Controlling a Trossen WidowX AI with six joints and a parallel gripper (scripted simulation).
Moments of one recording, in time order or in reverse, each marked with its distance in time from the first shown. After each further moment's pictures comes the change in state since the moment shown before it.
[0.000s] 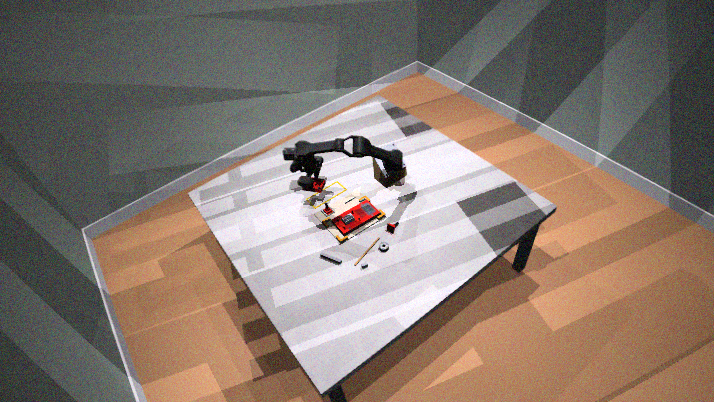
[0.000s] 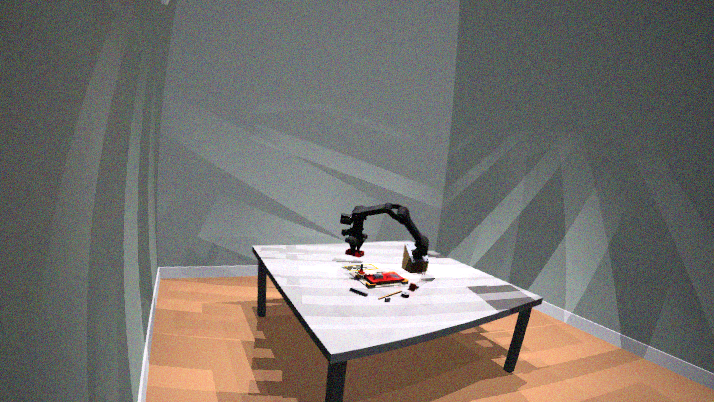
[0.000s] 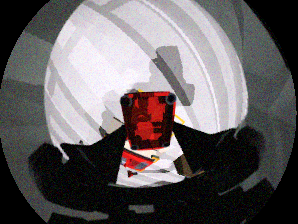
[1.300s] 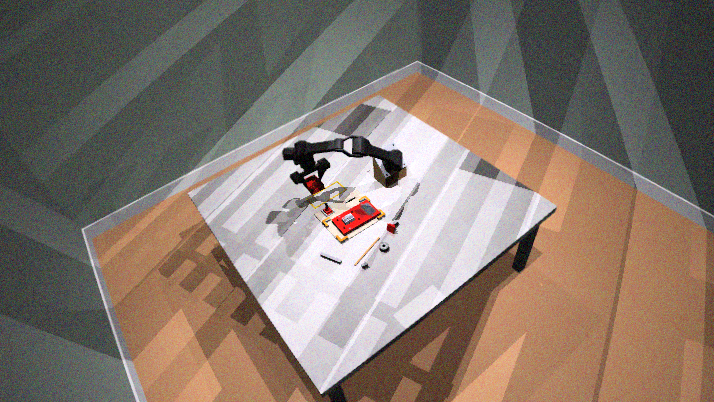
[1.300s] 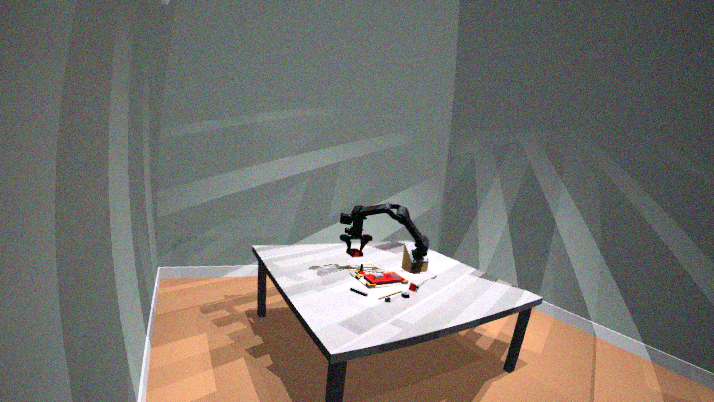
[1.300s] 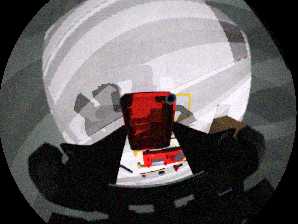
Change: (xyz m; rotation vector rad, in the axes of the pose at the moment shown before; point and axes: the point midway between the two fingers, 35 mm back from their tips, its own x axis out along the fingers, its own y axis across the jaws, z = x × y) arm 0.000 0.000 0.002 0.692 0.001 0.000
